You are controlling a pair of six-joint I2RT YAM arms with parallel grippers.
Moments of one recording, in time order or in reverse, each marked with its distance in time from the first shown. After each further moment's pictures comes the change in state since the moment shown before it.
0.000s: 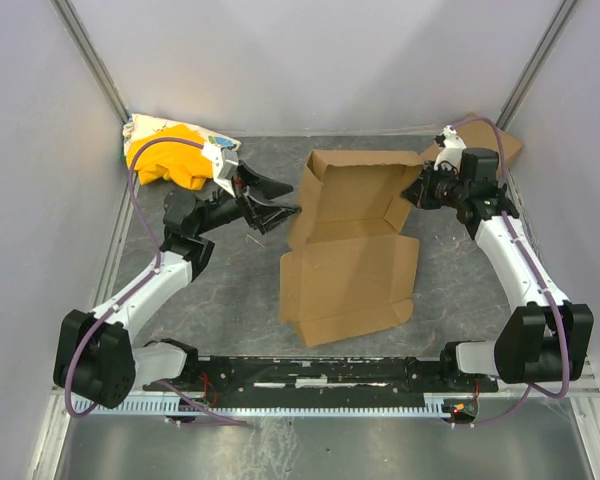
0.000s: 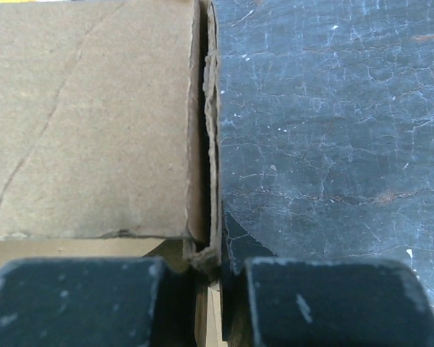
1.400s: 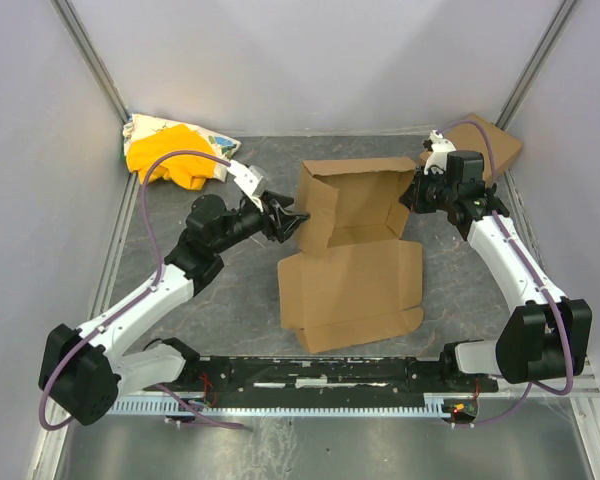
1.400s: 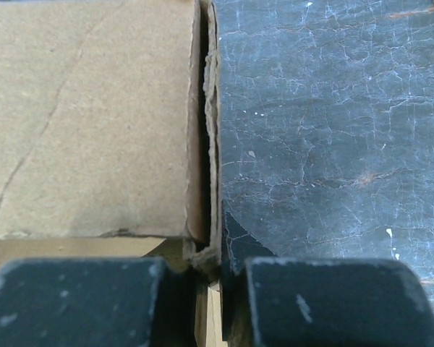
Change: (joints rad) left arm -0.220 -0.115 0.018 -0.514 -0.492 0.403; right arm 0.088 0.010 0.002 -0.051 0.174 -0.042
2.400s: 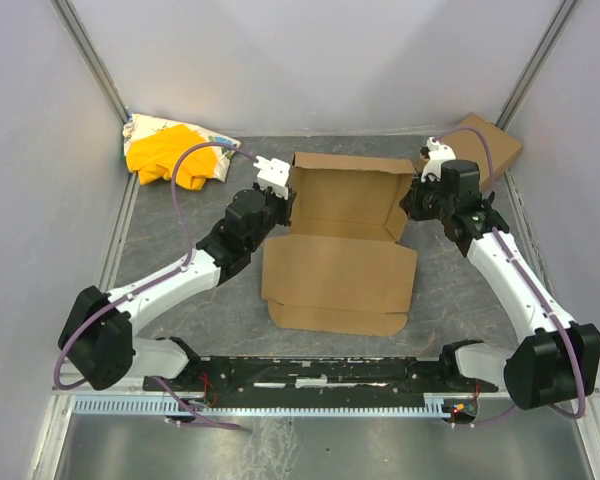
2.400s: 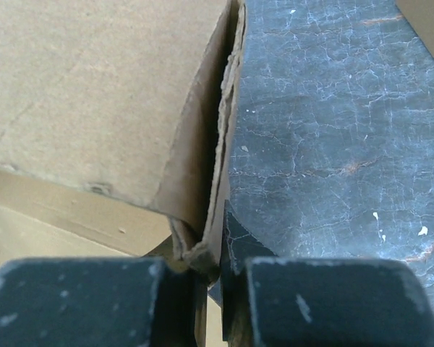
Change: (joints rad) left arm -0.141 0.205 0.096 -0.043 -0.562 0.116; right arm 0.092 -0.109 -0.057 0.006 0.146 0.015
